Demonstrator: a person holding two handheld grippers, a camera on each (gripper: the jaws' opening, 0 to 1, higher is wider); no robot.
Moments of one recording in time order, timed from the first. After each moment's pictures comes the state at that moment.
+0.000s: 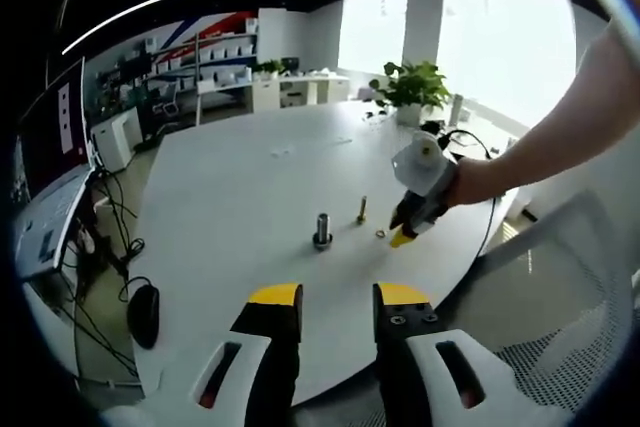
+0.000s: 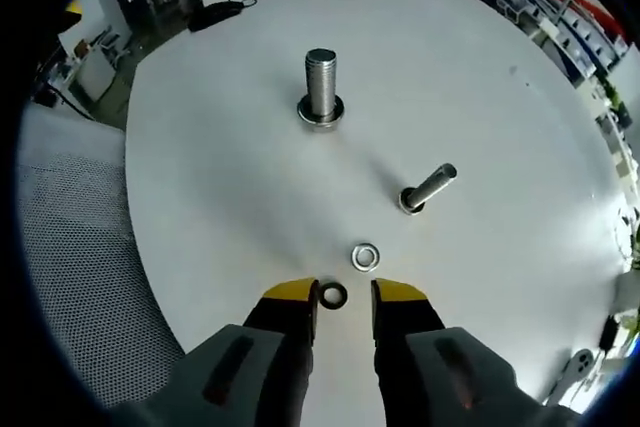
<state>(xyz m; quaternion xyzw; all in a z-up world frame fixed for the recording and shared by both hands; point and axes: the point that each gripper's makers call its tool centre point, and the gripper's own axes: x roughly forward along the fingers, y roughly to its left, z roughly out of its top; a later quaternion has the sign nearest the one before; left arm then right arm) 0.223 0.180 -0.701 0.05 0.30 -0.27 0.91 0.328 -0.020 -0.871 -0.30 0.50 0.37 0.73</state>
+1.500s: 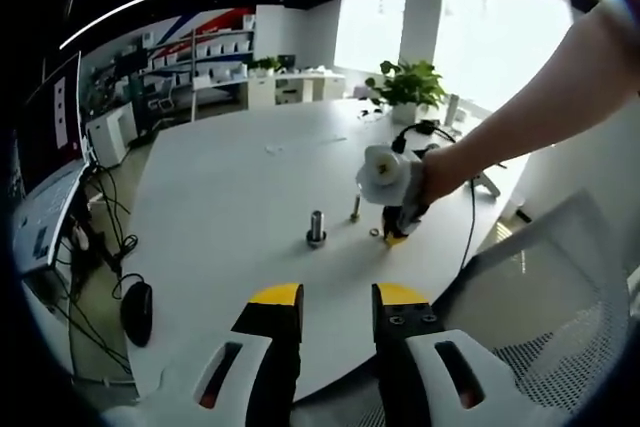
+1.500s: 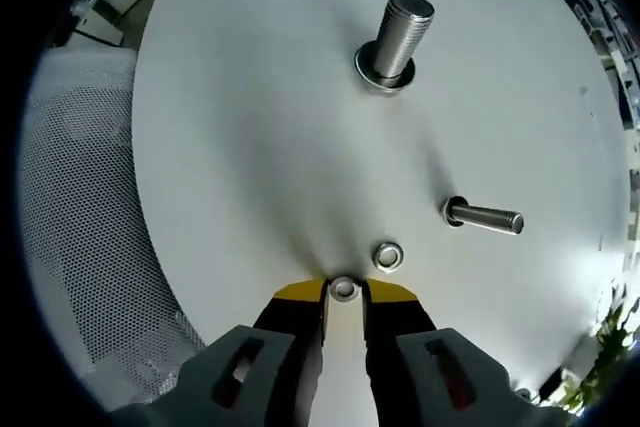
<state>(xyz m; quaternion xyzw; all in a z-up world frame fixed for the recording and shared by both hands) 0.221 0.176 -0.704 0.04 0.30 -0.29 0.91 0.317 -0.021 -0.881 -0.43 0.55 0.41 0.58</state>
